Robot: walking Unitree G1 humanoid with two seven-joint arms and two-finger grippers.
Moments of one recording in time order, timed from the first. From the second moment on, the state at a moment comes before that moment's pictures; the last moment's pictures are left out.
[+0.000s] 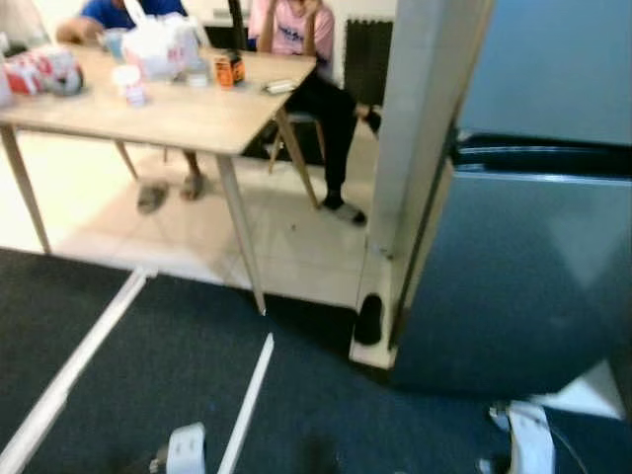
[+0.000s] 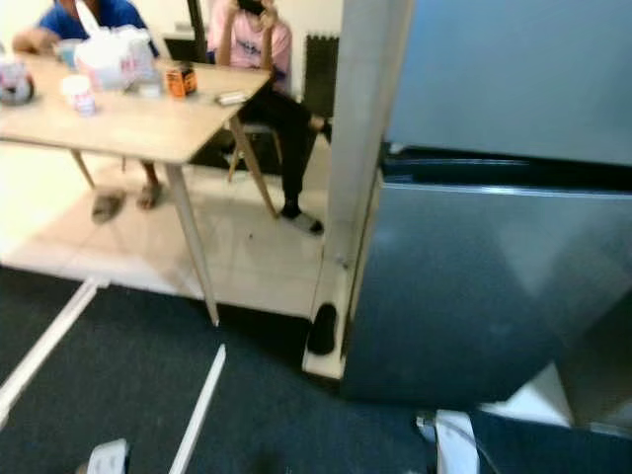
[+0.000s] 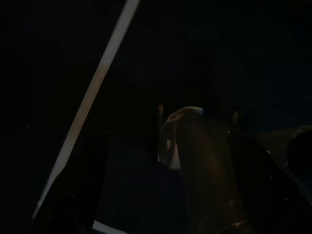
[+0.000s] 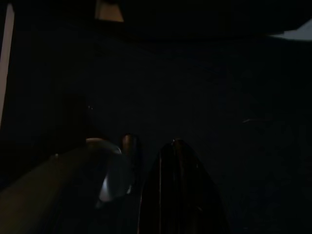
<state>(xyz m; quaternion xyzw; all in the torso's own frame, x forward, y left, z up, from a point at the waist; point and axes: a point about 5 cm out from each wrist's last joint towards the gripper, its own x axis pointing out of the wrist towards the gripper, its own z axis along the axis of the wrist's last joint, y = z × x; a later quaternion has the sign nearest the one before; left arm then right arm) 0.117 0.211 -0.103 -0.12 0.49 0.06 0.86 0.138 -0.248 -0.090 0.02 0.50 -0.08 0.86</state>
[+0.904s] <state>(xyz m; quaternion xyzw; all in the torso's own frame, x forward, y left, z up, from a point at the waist) 0.122 0.210 -0.102 -0.12 0.48 0.06 0.86 0.137 -0.251 -0.090 0.02 0.50 -0.10 0.86</state>
